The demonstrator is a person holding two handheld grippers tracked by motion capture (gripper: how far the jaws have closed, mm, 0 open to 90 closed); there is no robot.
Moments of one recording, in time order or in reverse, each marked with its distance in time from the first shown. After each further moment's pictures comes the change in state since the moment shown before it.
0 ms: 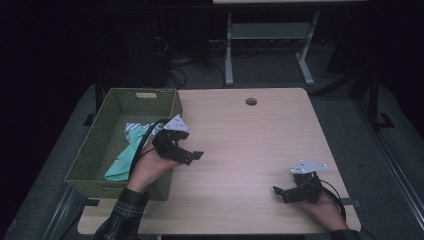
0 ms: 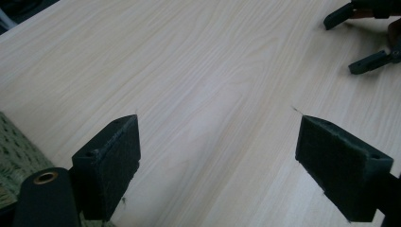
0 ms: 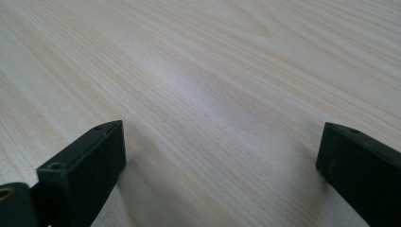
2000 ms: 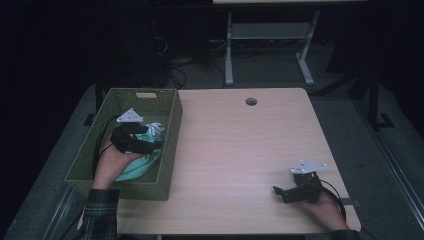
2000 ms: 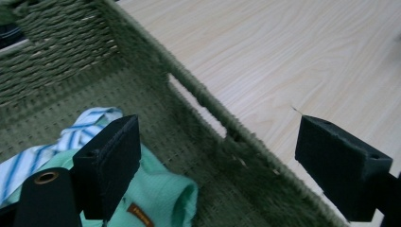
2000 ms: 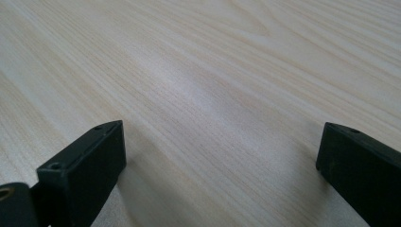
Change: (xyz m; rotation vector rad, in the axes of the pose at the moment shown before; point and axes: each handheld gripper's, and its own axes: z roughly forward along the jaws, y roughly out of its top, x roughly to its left) left arm 0.065 -0.052 -0.065 -0.035 0.168 -0.175; right arm 0.000 0.000 0.000 -0.002 0.000 -0.005
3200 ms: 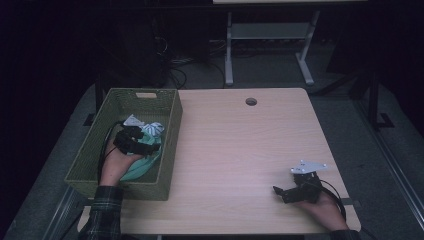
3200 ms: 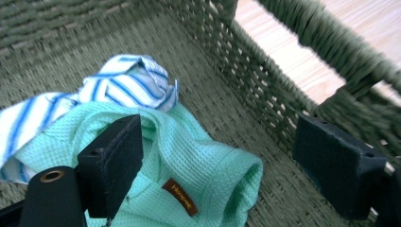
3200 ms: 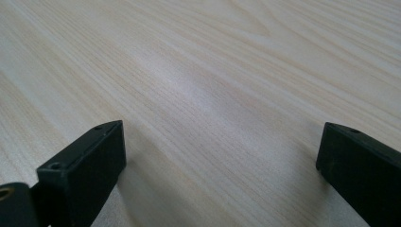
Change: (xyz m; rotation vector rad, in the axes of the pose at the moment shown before) left arm 0.029 -0.032 0.044 0.105 0.090 -0.067; right arm 0.000 0.000 0.000 0.001 0.000 0.001
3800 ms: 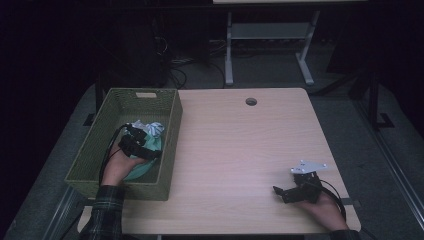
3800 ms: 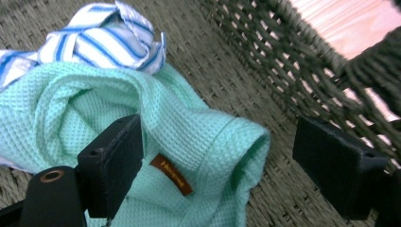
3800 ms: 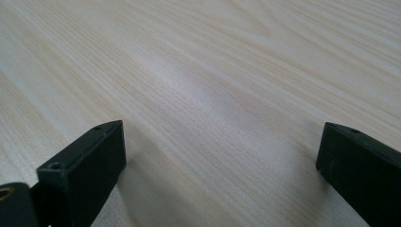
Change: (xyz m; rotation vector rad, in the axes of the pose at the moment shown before) left arm -0.001 -0.006 0.018 0.147 -0.007 0.011; right arm 0.000 0.000 0.000 0.000 0.000 0.000
